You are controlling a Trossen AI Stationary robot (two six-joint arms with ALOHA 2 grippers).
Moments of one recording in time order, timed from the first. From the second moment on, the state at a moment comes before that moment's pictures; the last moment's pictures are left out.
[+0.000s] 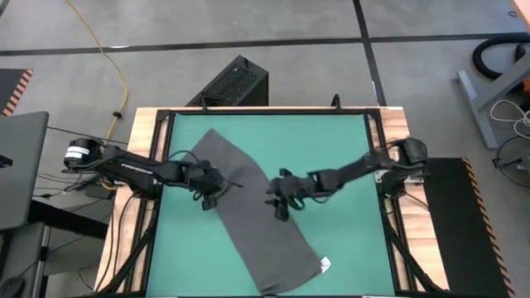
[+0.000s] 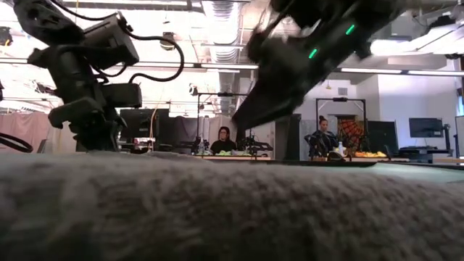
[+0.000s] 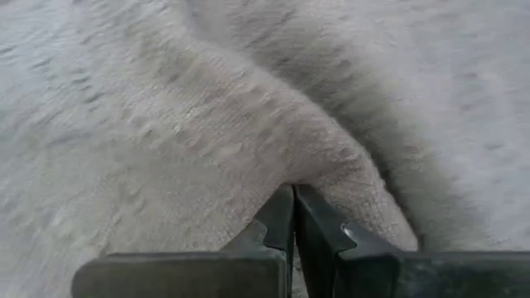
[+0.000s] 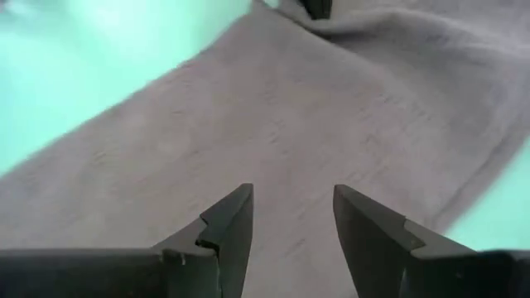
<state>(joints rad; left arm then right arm) 0.01 1.27 0.44 -0.26 -0.14 -0.25 0.13 1.75 0.93 0.19 0.10 0.26</state>
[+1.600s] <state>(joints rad) 0.37 1.62 1.09 -0.28 -0.29 -0.12 0.37 1.38 0.60 -0.01 -0.21 -0.02</state>
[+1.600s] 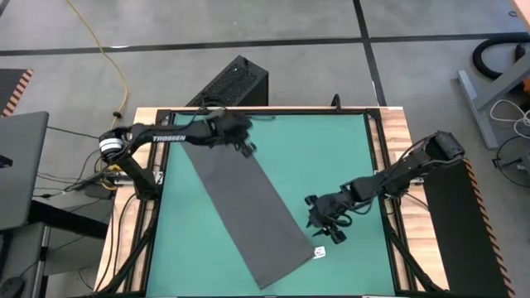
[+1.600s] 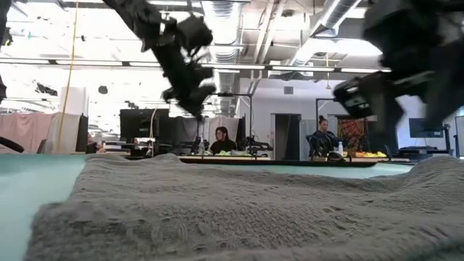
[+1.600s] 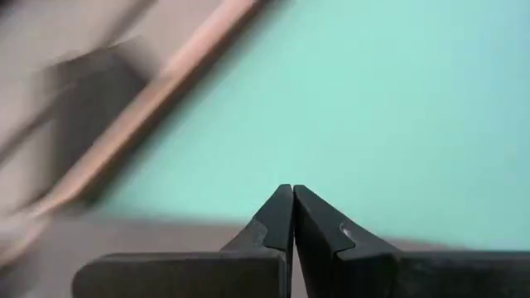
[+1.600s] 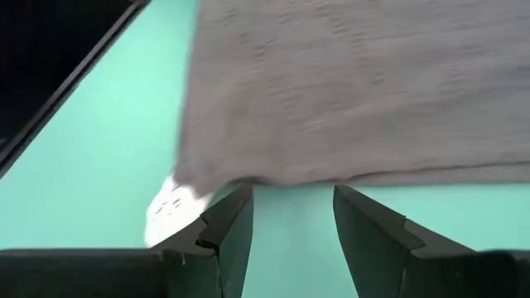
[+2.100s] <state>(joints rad) -0.43 1.64 1.09 -0.12 -0.36 -0.24 0.57 1.49 0.59 0.10 -0.07 -0.40</state>
